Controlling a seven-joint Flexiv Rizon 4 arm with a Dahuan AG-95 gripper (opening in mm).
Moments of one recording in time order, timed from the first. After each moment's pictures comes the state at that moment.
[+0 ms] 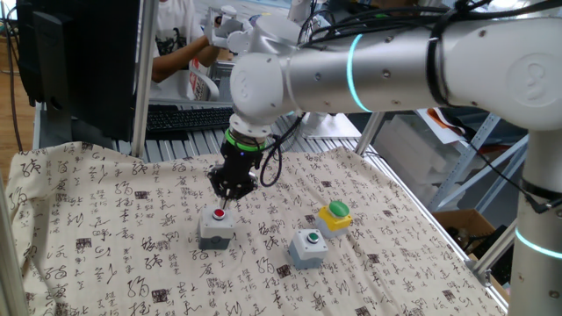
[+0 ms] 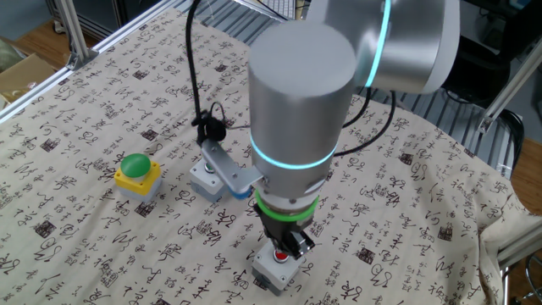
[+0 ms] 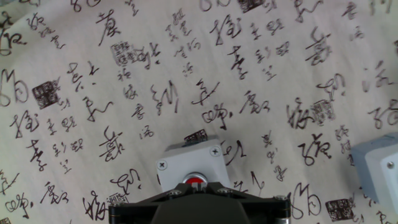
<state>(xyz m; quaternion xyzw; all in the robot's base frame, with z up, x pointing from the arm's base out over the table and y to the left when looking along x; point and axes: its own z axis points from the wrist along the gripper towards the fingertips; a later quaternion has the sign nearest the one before) 0.618 0.162 0.118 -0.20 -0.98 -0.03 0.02</state>
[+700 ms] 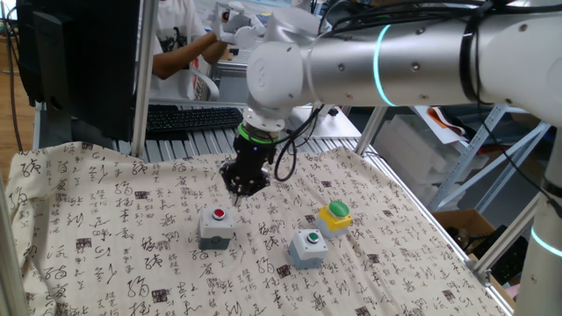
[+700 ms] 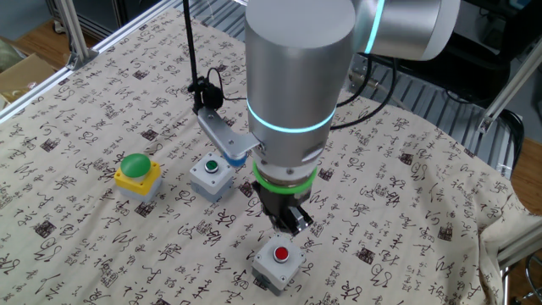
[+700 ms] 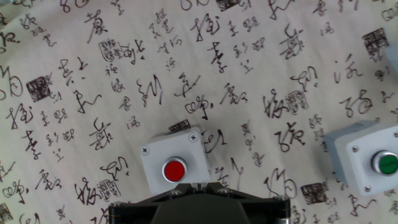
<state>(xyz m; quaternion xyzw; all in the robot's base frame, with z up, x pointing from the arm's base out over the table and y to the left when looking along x) 0.602 0.141 0.144 -0.20 -0.98 -0.03 0.03</state>
